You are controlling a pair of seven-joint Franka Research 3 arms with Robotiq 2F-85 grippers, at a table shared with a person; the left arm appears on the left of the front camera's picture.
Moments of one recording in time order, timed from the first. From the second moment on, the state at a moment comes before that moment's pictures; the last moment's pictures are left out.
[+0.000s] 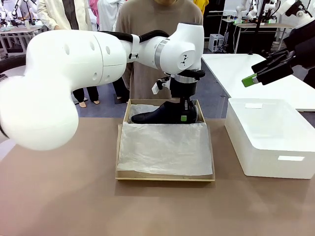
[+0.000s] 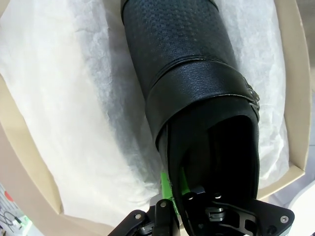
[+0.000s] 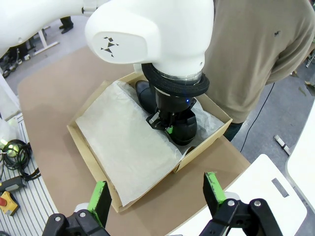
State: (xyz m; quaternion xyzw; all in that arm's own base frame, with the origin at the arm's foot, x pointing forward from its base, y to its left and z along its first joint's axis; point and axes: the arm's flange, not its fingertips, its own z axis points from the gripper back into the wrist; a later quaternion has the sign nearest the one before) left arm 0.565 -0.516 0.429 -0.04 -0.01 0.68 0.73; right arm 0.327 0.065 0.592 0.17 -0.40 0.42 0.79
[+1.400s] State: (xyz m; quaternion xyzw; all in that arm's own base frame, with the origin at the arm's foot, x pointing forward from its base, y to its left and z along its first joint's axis) left arm 0.566 -0.504 0.491 -0.05 -0.01 0.70 0.71; right arm 0.327 0.065 0.592 0.17 -0.40 0.42 0.79
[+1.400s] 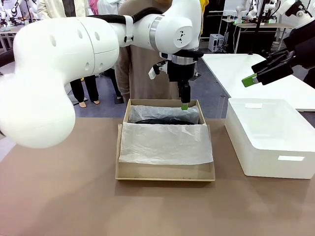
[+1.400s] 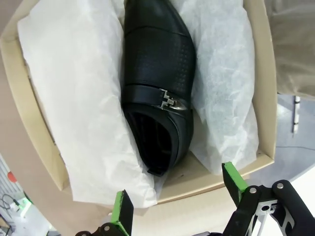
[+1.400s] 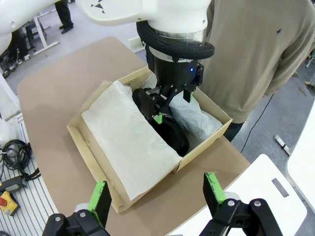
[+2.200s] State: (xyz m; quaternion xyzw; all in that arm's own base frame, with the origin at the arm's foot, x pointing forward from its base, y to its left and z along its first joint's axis) left arm 0.564 -0.509 0.489 -0.06 -0.01 0.69 0.72; right arm 0.327 0.065 0.592 0.17 -0.40 0.42 0.79
